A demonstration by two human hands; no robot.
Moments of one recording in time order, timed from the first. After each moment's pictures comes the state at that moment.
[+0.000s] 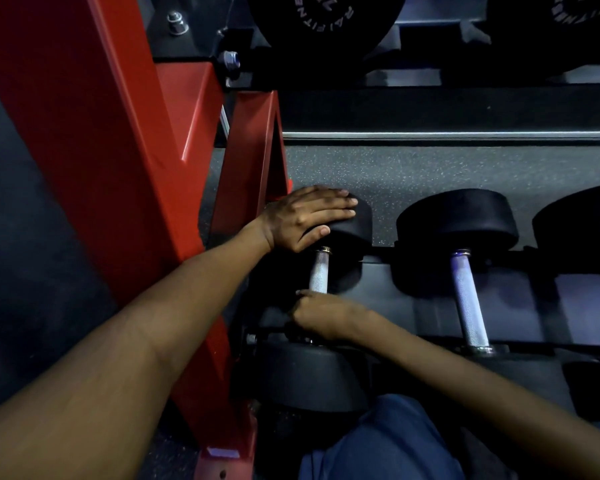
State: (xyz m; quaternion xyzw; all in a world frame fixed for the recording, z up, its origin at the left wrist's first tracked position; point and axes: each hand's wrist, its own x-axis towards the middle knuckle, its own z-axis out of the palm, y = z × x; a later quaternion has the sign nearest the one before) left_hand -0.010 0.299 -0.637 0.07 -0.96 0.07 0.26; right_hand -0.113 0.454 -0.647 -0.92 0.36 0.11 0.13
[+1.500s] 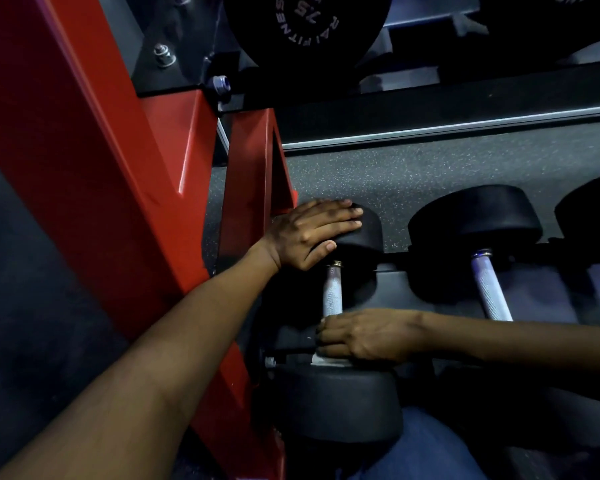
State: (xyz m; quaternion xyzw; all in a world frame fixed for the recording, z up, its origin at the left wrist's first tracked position) left_hand -0.007 0.296 -0.640 0.07 -0.96 0.05 0.26; right_hand -0.167 0.440 -0.678 -0.99 0.12 -0.03 0.02
